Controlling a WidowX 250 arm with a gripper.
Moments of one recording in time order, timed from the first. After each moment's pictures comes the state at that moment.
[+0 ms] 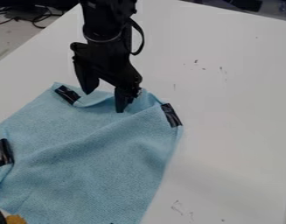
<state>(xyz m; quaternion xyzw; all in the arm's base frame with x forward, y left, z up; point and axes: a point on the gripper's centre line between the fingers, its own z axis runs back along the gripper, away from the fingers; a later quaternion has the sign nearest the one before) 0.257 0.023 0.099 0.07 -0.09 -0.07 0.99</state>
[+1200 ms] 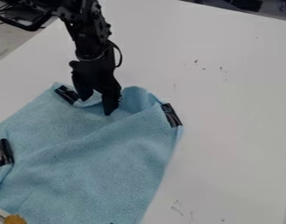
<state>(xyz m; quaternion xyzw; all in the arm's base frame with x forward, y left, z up) 0.303 0.083 0.023 0.05 -0.08 -0.09 0.99</state>
